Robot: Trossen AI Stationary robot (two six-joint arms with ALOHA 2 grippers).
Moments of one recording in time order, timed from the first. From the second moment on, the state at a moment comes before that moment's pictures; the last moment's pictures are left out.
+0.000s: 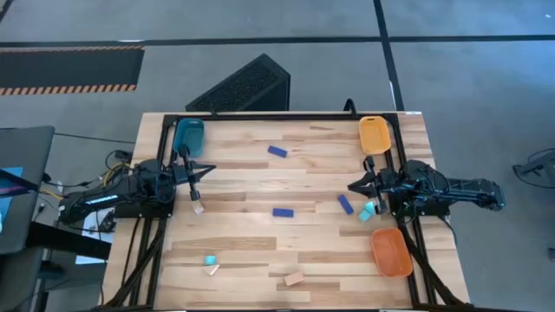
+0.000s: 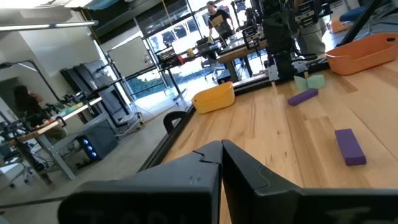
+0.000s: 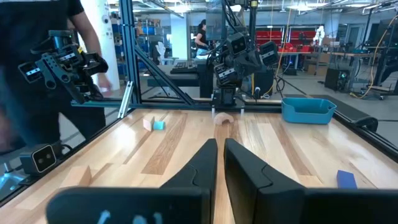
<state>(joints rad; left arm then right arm) 0.27 0.01 0.02 0.00 -0.01 0.38 -0.11 0.01 0.01 0.04 -0.23 0.02</state>
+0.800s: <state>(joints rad) 0.27 0.01 0.02 0.03 -0.14 0.48 -0.11 0.01 0.01 0.04 -0.23 0.02</state>
